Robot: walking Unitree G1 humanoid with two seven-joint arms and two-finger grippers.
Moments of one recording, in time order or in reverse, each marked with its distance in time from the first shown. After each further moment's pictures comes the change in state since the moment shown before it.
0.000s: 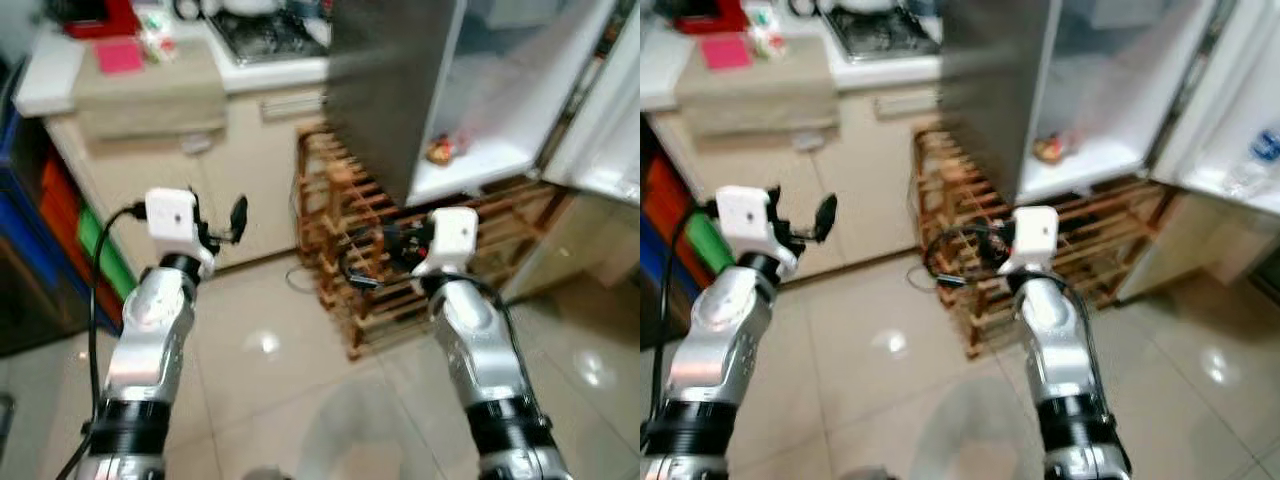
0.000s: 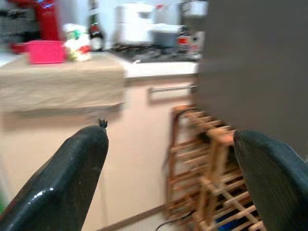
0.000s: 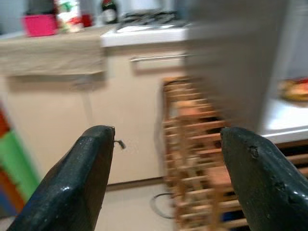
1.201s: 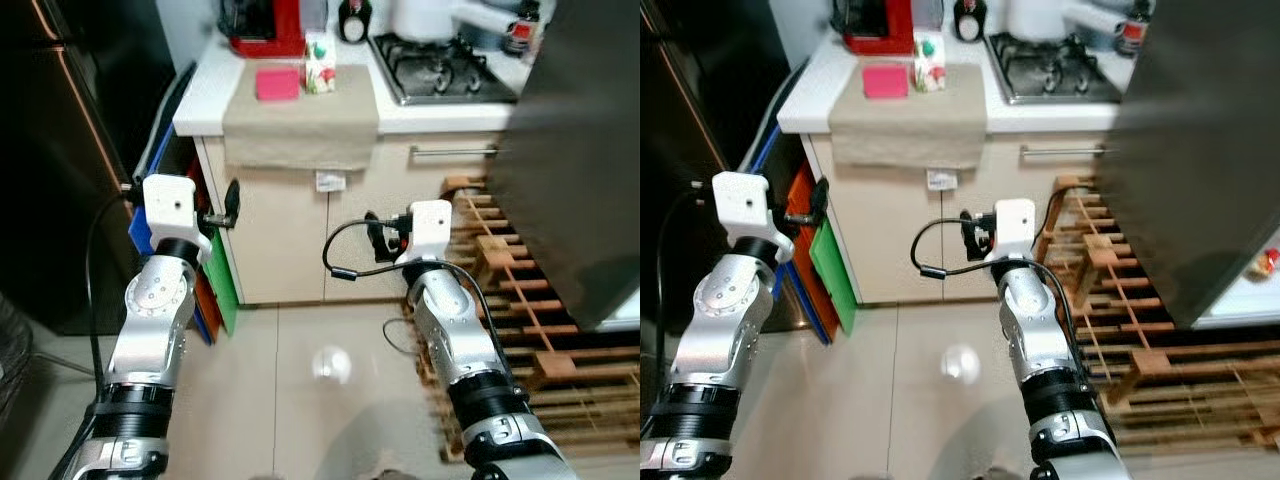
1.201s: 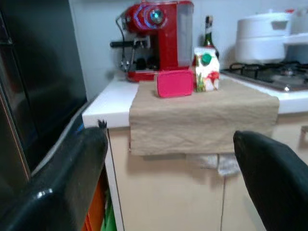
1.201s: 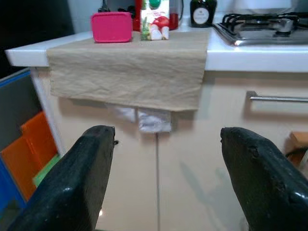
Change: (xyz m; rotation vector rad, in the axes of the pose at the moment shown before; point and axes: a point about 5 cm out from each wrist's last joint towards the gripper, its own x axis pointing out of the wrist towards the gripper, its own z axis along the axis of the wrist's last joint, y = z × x) left arm 0.011 -0.005 0.014 0.090 -0.079 0.032; right arm 0.013 -0.003 -0.004 -0.040 -0.016 -0.037
